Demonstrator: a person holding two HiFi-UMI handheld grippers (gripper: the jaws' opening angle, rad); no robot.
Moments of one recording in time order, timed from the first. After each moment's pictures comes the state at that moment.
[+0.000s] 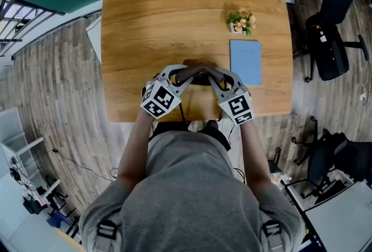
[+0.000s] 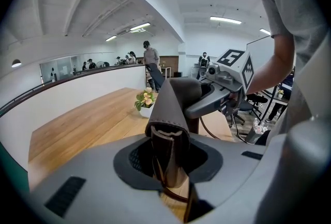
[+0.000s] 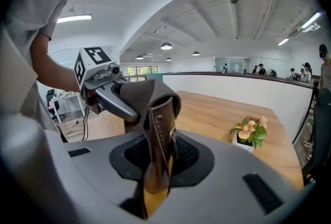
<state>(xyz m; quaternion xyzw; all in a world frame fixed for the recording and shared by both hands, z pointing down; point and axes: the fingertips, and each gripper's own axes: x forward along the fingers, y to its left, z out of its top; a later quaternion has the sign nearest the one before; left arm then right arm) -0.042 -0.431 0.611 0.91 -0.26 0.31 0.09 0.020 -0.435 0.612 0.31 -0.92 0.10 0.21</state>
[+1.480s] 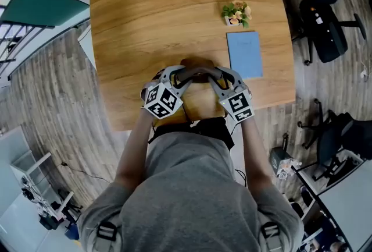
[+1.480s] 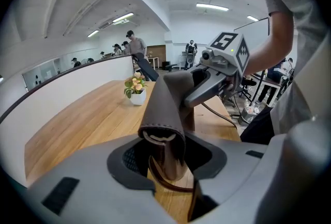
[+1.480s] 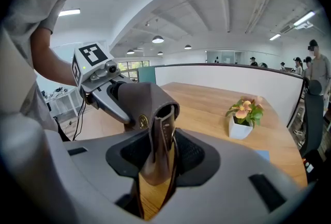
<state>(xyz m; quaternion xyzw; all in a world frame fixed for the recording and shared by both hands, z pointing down) -0.047 -0.427 0.663 0.91 -0.19 0.38 0.06 0.027 -0.431 0.655 0.34 -0.90 0.13 0.24</state>
